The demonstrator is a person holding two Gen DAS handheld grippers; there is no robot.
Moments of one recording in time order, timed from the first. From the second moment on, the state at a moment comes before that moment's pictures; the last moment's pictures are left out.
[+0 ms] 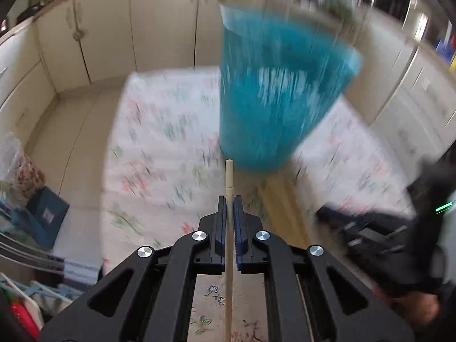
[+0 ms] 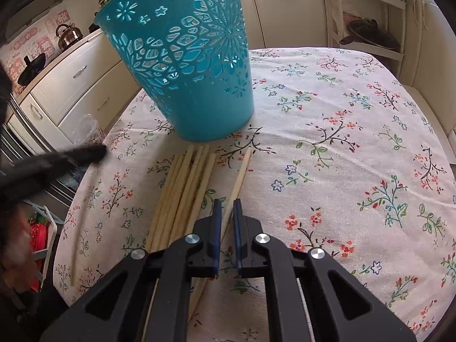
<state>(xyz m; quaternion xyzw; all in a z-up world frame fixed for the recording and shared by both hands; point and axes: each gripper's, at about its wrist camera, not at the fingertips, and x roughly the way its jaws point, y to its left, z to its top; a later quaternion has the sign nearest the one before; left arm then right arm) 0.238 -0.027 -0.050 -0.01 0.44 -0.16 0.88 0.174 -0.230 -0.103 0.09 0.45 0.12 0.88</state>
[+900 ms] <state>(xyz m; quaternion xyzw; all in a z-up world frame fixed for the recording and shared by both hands) 0.350 -0.094 0.049 -0.05 0.23 -0.12 0.96 0.174 -0.236 -0.107 0.12 0.44 0.14 0.88</state>
